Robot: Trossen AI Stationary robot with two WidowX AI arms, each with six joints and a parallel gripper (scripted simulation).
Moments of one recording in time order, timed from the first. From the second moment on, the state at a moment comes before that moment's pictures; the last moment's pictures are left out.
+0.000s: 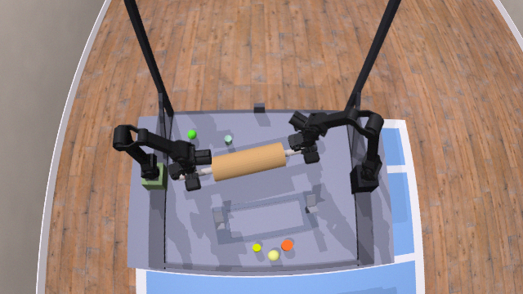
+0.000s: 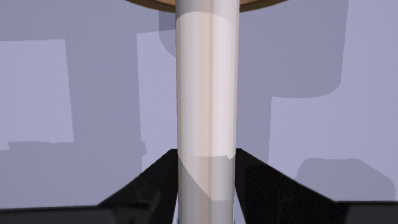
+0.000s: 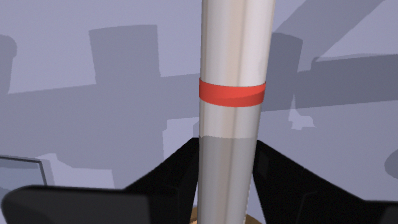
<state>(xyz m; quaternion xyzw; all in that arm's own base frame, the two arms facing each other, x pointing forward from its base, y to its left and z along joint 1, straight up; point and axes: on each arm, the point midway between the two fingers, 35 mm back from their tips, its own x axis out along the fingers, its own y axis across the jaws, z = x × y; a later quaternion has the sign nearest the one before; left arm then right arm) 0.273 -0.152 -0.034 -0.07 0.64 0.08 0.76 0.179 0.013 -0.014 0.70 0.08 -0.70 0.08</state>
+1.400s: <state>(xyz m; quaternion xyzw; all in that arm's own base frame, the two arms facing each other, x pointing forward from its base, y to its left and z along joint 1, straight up) 0.273 -0.152 0.023 -0.07 0.64 0.08 0.76 0.179 0.013 0.044 0.70 0.08 -0.70 0.08</state>
